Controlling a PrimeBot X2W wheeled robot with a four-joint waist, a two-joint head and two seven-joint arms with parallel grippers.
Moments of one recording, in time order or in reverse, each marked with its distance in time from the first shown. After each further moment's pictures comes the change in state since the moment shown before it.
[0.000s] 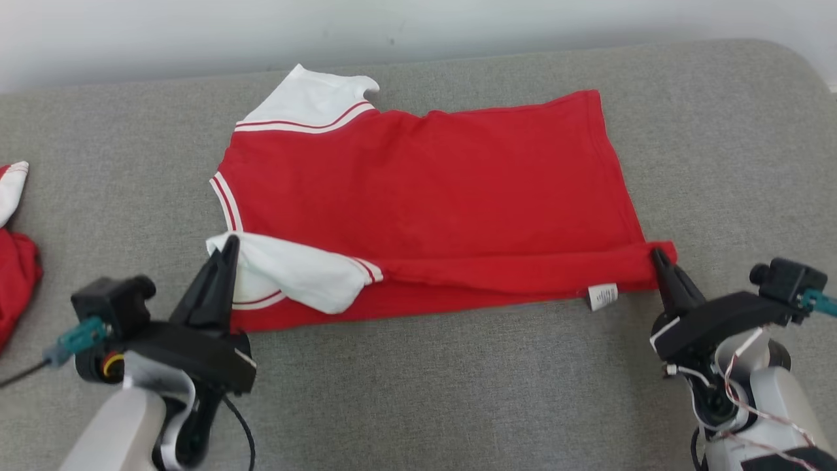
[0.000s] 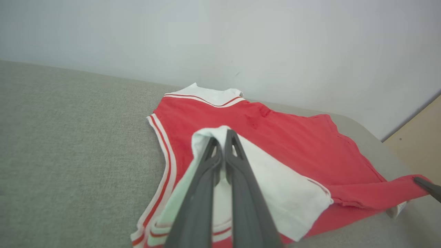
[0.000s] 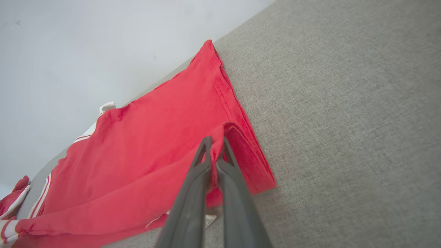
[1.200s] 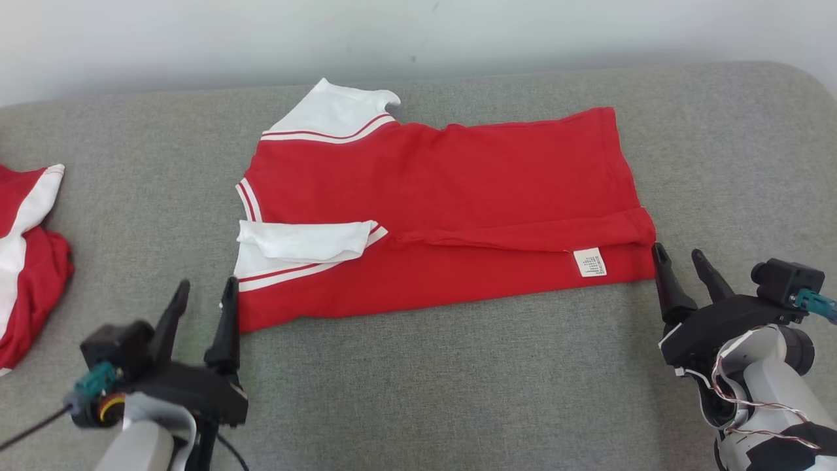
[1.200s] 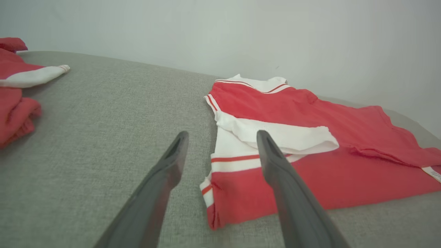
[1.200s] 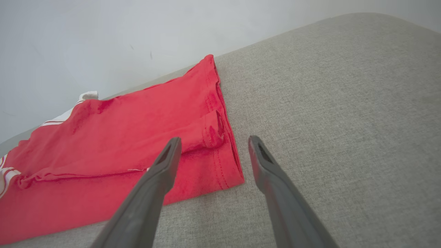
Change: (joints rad) left arm -0.023 -0.071 0.058 0.285 0.119 -0.043 -0.144; right arm -0.115 -0.162 0.202 0.280 -0.015 0.000 -0.247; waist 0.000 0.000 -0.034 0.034
